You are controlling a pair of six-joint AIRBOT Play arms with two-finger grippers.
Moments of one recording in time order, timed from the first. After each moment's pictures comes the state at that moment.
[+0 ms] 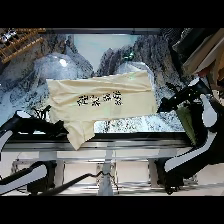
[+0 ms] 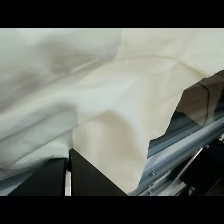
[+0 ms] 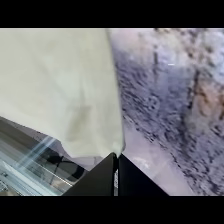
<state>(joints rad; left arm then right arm) 0.25 -1.27 0.50 0.88 -1.19 -1.16 -0.37 -1.82 1.32 -1.09 1.58 1.04</state>
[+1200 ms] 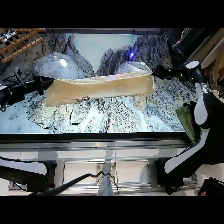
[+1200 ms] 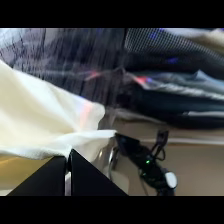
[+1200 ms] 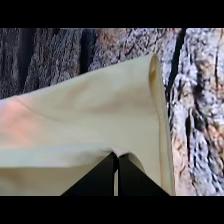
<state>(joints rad) 0.41 -1.68 1.09 0.12 -1.13 -1.01 -0.23 -1.91 1.64 -0.74 1.00 1.10</state>
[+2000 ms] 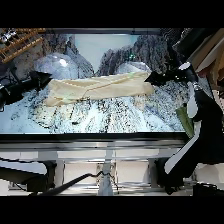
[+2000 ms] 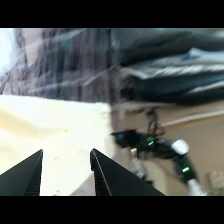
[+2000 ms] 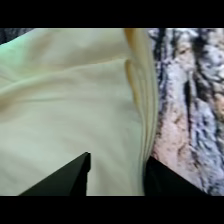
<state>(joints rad) 0.40 -1.64 1.10 0.13 -1.15 -0.75 -0.22 -2.09 1.78 -0.82 1.24 1.17</state>
